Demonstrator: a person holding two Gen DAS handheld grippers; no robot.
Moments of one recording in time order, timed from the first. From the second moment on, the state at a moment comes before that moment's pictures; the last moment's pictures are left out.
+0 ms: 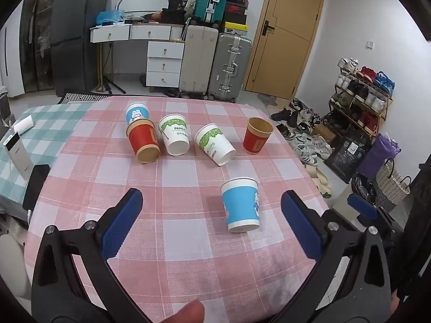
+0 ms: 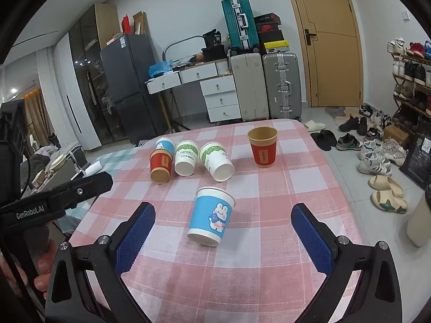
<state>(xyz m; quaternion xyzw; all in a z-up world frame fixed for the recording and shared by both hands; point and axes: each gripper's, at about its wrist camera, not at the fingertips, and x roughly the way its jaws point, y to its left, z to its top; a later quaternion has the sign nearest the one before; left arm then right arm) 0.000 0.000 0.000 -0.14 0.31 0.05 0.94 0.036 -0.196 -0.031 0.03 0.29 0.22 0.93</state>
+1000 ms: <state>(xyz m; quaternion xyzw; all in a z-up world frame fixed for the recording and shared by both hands) 0.007 -0.005 -0.009 -0.11 0.33 0.04 0.93 0.031 -0.202 -0.023 0.06 0.29 0.23 0.93</state>
